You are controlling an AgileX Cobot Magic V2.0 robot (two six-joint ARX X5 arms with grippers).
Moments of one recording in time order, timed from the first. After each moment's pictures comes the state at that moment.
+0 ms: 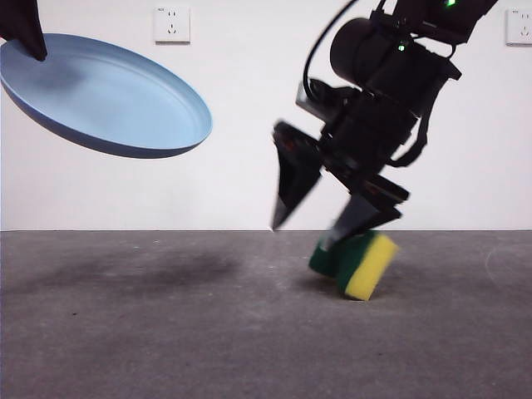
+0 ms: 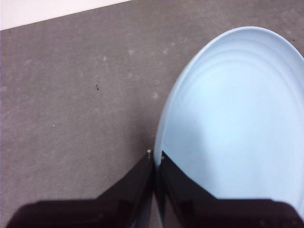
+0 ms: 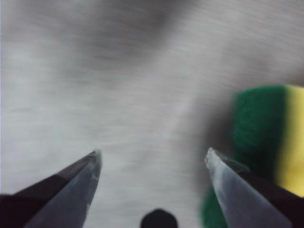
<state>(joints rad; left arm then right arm) -0.22 1.15 1.16 -0.64 -0.08 0.05 0.51 1.77 1.16 -0.39 -0.28 0.09</state>
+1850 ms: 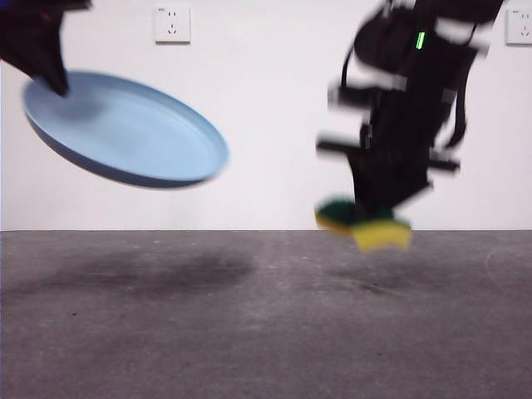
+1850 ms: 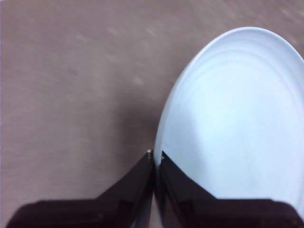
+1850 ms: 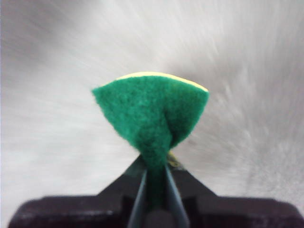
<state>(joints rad) -0.24 1.29 1.16 -0.61 -0.01 0.02 0.48 1.65 1.17 -0.50 -0.07 0.02</state>
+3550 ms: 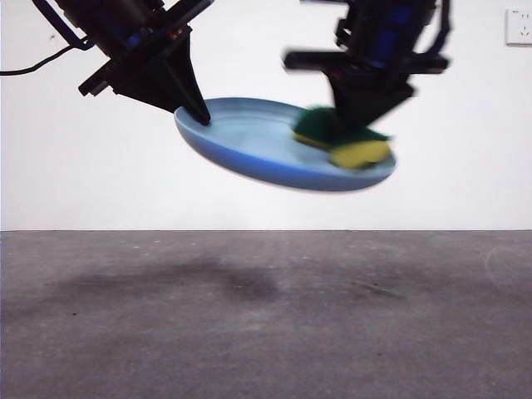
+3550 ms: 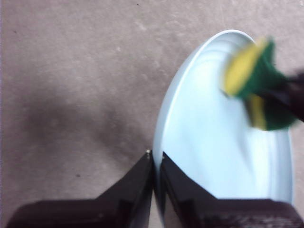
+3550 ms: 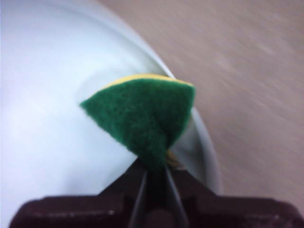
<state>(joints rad) -0.49 1.44 1.16 -0.44 0.28 -0.16 0.67 1.49 1.17 -0.43 0.20 0.08</state>
